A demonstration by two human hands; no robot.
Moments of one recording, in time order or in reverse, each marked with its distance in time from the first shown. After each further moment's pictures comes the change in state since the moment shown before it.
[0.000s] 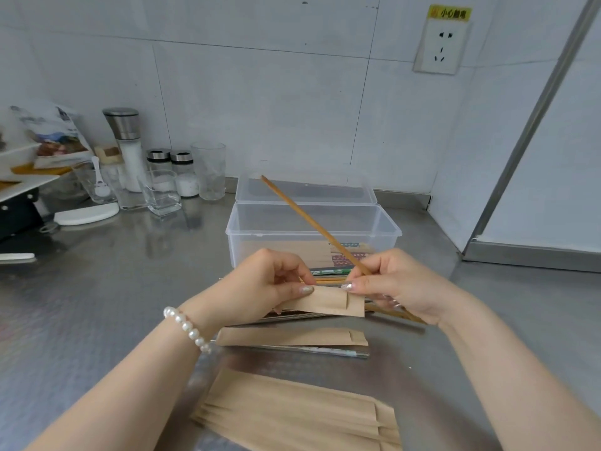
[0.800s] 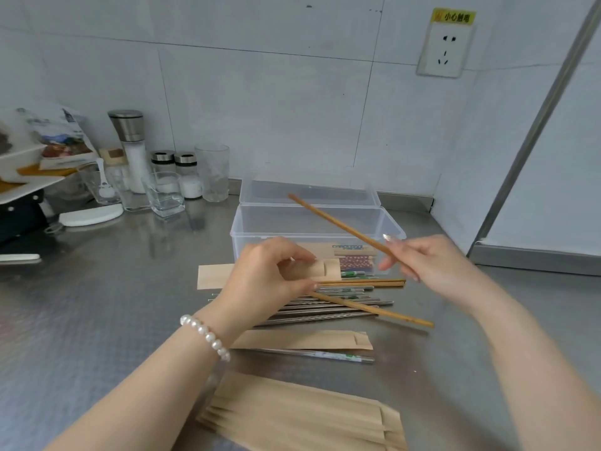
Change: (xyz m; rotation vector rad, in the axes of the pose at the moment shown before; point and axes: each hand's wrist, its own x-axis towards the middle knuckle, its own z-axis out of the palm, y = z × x) left_hand 0.002 0.000 0.009 0.267 0.434 0.131; right_hand -0.011 -0.013 -0.023 -0.346 0.382 -0.055
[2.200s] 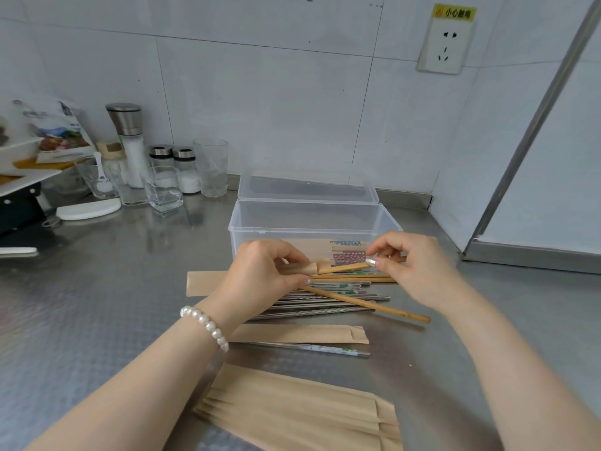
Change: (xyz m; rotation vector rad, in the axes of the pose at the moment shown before) left_hand 0.000 0.000 0.001 0.021 -0.029 -0.111; right_hand 0.007 0.018 0.017 -0.236 0.115 -0.230
